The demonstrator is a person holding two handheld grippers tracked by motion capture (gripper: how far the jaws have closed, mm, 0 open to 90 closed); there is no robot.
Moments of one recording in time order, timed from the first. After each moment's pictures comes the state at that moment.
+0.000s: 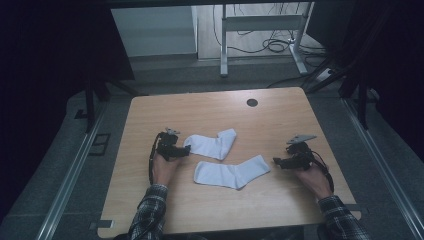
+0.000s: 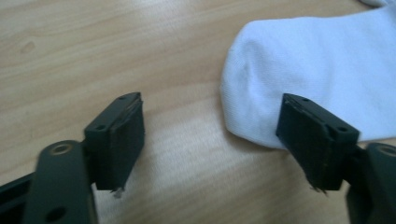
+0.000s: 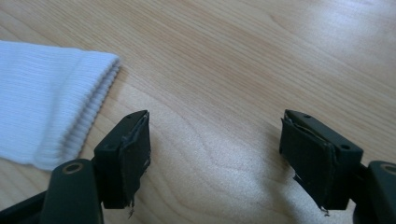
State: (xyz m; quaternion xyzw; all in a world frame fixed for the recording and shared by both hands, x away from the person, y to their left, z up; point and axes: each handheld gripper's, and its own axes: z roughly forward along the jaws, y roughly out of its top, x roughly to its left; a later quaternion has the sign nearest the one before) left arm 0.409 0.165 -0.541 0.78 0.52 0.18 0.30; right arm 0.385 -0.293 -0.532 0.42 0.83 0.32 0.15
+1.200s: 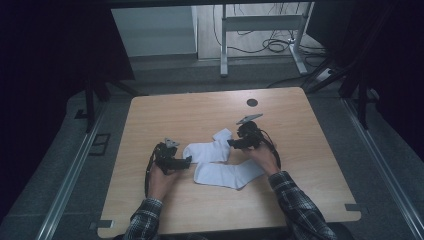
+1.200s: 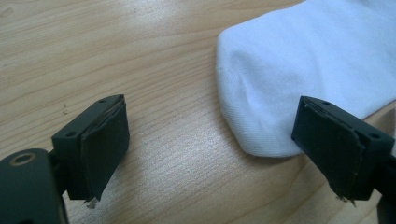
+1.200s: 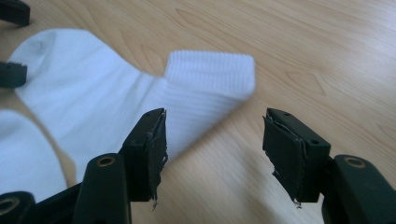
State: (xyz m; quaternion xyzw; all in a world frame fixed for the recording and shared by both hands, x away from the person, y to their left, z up) left arm 0.372 0.165 -0.546 0.78 0.50 0.18 0.32; right arm 0.448 -0.136 -0.510 0.38 0.85 0.36 0.11
